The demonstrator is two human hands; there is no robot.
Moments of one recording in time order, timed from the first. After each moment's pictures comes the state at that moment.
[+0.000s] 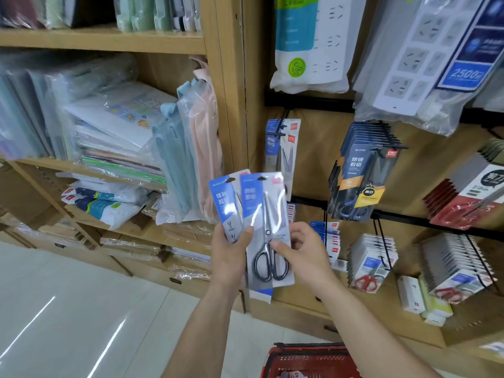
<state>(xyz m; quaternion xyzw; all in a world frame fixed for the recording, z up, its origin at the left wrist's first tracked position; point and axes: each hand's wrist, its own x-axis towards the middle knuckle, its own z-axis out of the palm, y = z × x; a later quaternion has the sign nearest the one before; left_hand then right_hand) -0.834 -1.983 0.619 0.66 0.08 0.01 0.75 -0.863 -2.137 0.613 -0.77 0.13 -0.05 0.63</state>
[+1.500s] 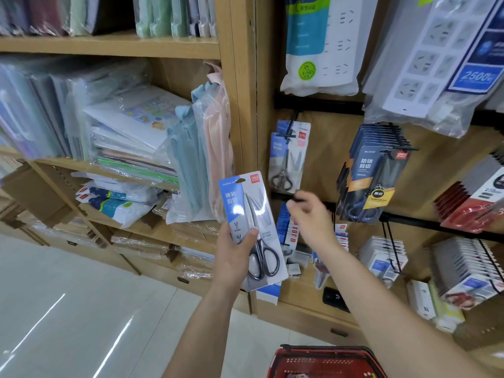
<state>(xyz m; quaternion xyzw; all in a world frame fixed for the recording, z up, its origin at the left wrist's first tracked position) -0.838 -1.965 0.621 0.70 0.07 -0.01 0.71 -0.813 -2.144 0.639 -0.80 0.14 -0.08 0.57</state>
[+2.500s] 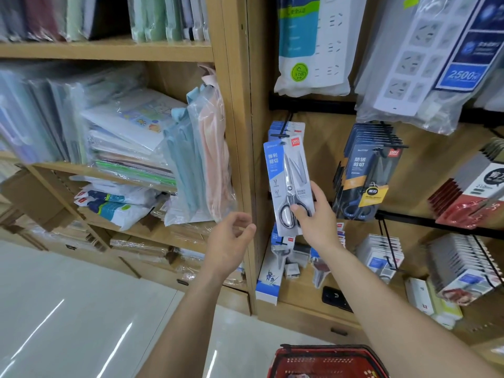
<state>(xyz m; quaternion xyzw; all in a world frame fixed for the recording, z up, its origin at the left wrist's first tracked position) -0.824 -1.953 0.640 0.85 -0.03 0.00 0.52 -0.814 -2.164 0.623 -0.80 0.10 -0.16 0.57</state>
